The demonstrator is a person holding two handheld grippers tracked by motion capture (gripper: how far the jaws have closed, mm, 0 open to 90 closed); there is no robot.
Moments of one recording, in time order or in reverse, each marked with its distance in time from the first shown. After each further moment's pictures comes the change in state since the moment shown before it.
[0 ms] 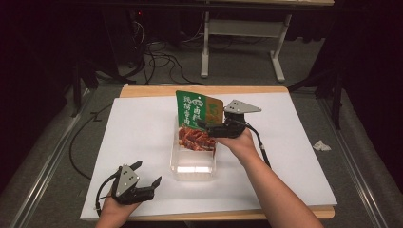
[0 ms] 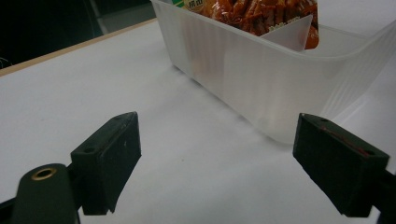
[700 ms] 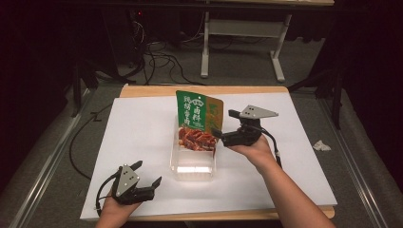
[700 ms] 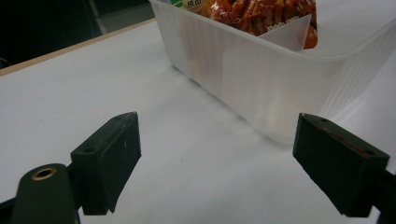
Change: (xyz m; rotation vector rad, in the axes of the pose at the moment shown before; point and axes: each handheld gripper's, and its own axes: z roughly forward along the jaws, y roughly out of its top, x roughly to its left) left arm -0.001 0.000 0.000 0.004 -0.004 0.004; right arm -0.006 -0.007 -0.048 0.076 -0.023 0.017
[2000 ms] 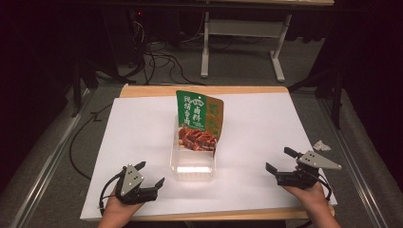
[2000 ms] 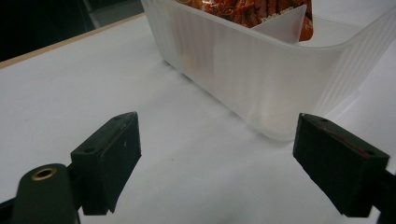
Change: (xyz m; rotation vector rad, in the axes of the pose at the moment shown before) left arm -0.004 0.000 0.007 0.026 -0.017 0.012; right arm -0.027 -0.120 -0.145 0.016 -0.229 0.050
